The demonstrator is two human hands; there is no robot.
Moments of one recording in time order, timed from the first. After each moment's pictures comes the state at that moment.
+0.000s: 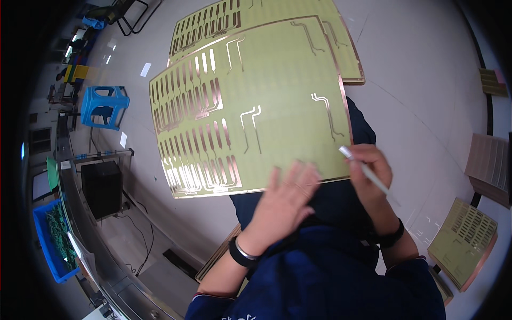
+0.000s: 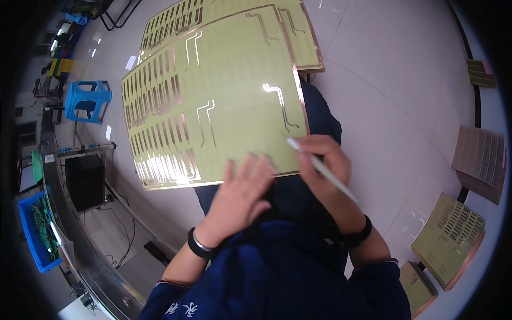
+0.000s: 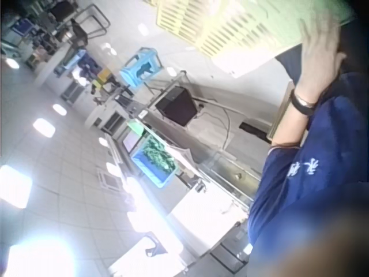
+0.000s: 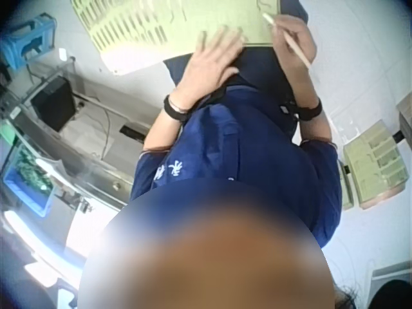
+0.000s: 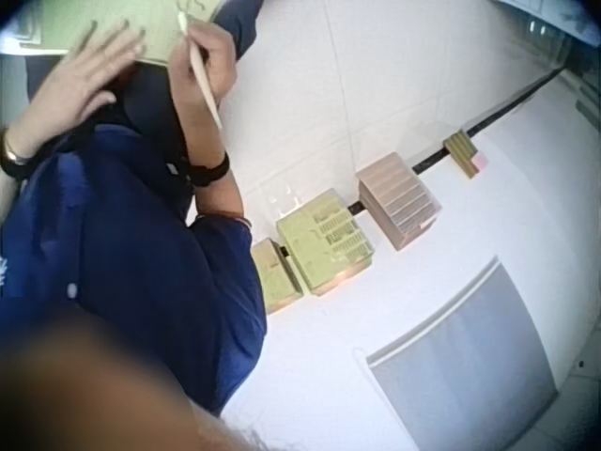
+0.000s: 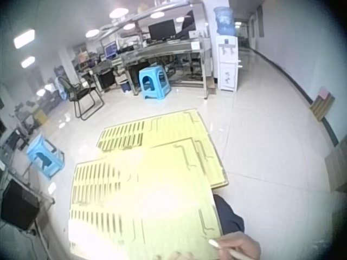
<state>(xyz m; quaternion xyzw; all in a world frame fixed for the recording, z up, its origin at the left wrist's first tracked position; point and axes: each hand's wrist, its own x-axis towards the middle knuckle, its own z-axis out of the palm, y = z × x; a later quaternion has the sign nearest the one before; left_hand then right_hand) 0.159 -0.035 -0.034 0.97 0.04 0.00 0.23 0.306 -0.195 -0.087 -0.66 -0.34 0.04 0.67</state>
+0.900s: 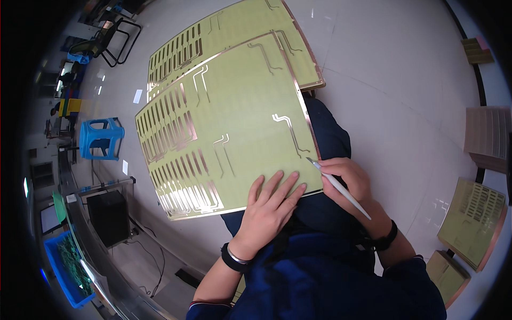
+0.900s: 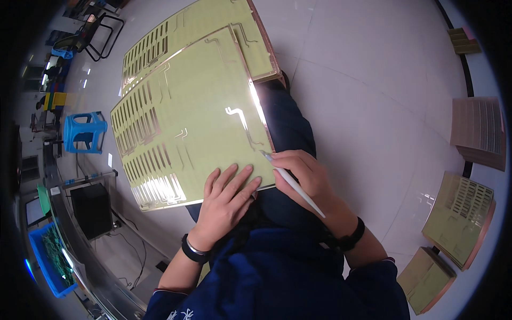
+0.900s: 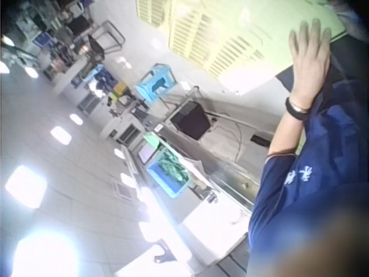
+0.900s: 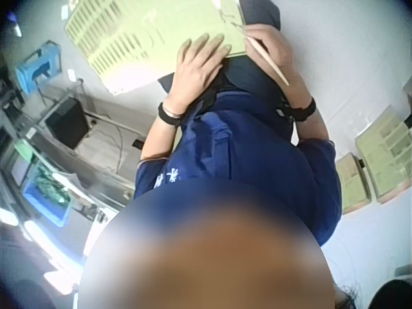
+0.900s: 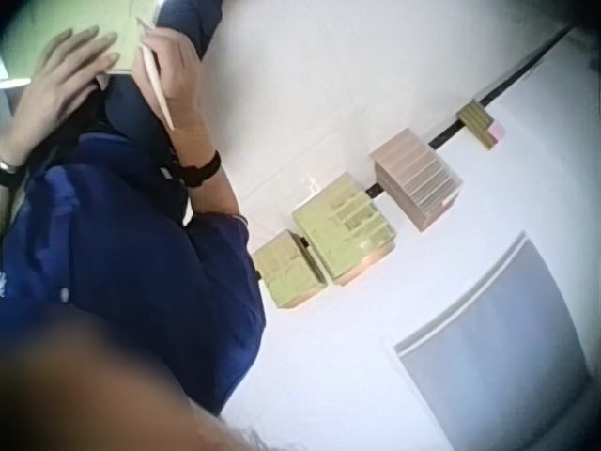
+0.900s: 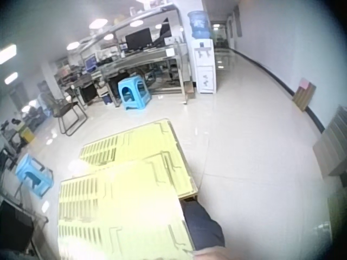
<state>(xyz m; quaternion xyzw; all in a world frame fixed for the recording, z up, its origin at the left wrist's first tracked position) 0.171 -0.035 -0.038 0.99 -0.06 0.00 0.15 0.308 -0.215 -0.080 -0.73 -0.41 -0.01 0.55</state>
